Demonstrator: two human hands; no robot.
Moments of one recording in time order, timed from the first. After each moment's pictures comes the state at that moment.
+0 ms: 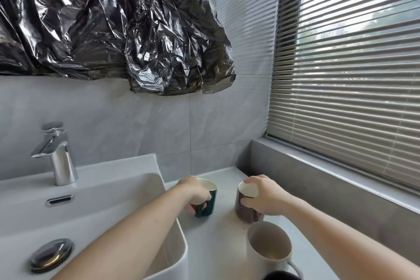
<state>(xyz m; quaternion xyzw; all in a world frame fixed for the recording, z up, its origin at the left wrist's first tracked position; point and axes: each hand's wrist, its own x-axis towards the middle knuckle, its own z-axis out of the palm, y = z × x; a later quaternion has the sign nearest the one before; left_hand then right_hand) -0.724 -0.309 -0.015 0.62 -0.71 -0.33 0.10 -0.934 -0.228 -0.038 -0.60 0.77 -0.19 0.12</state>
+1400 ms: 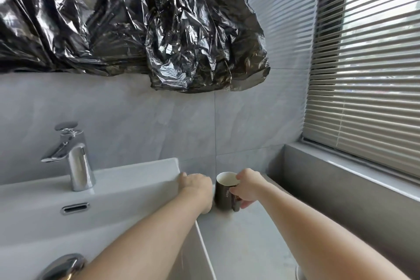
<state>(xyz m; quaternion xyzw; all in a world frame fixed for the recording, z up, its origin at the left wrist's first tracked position) -0.703 -0.378 -0.026 0.59 -0.80 0.12 -0.06 -0.859 -0.376 -0.039 -0.54 0.78 -0.22 0.22</state>
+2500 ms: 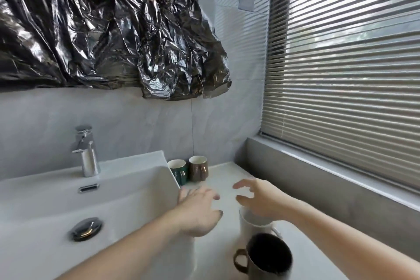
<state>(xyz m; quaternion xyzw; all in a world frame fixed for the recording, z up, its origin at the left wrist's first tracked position) -0.675 -0.178 -0.014 0.46 -0.88 -0.10 0.05 -0.878 -0.119 -0.002 -0.66 0.71 -0.22 0.12</state>
